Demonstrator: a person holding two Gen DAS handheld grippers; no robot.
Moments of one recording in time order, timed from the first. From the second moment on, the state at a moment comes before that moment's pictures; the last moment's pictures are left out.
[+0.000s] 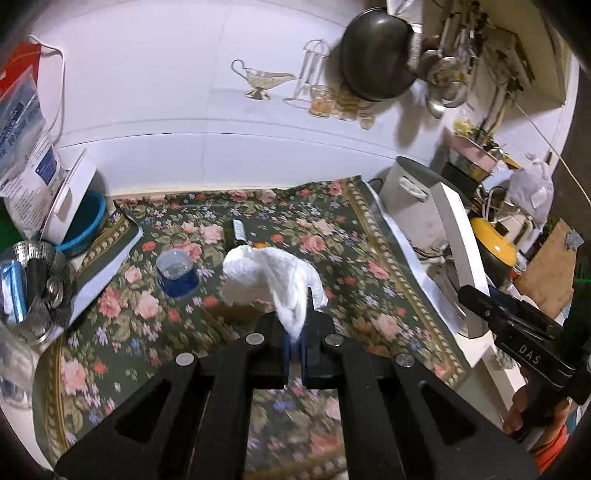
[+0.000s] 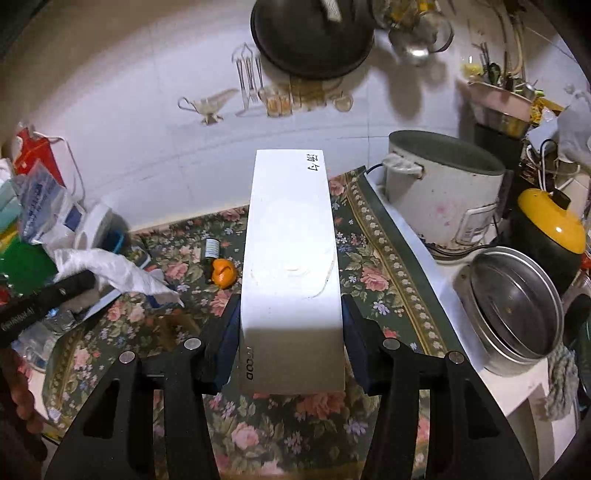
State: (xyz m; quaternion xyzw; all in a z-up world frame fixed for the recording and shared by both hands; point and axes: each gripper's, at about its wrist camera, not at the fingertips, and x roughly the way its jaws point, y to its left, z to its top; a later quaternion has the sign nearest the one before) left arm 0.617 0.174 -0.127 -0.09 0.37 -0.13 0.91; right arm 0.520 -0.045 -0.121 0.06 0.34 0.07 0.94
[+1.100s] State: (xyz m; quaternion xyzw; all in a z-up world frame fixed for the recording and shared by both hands) left arm 0.359 -0.025 -0.245 -0.15 0.47 -0.02 0.87; right arm 0.327 -0.164 -0.183 0.00 0.41 0.21 0.89
